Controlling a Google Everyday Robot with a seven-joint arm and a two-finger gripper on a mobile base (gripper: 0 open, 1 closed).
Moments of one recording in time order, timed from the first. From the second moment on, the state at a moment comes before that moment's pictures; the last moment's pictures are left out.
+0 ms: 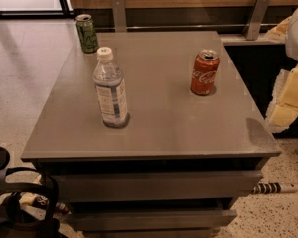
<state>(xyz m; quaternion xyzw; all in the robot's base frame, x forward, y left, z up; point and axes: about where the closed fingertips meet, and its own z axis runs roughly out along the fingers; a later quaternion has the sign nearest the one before) 0.438 -0.214 0.988 -0.60 0.78 -0.05 0.18</state>
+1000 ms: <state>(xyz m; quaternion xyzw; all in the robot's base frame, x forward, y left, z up) 0.437 -0.183 0.993 -0.59 0.77 0.00 0.24</state>
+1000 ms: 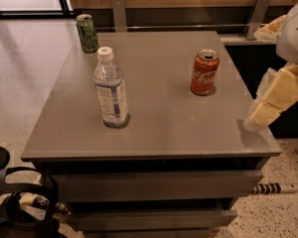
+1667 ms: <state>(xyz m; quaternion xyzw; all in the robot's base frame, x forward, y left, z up) 0.460 -0.094 0.966 -0.53 0.74 0.14 0.39</state>
